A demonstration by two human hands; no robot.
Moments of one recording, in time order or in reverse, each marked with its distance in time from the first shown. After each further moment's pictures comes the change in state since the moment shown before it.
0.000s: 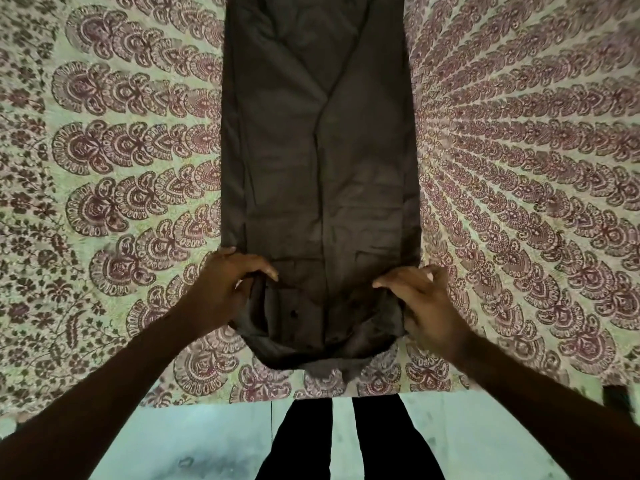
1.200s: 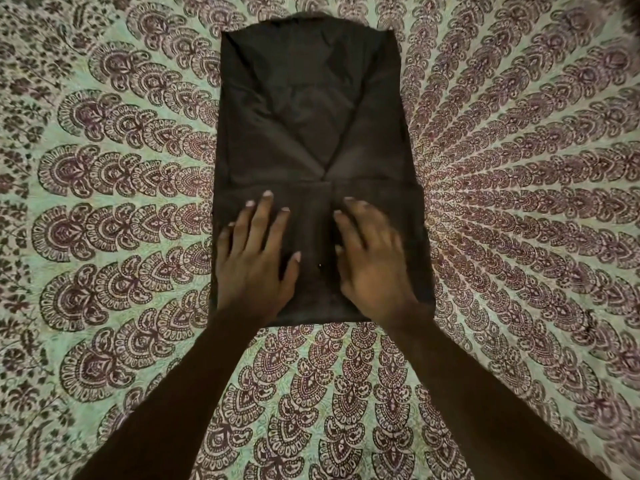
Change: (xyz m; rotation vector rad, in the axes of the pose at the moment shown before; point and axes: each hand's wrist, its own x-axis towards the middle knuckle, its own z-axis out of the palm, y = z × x) left_hand 0.154 0.016 -0.009 0.612 0.390 -0.166; right_hand 0.200 0.012 0.009 -0.271 0.257 0.172
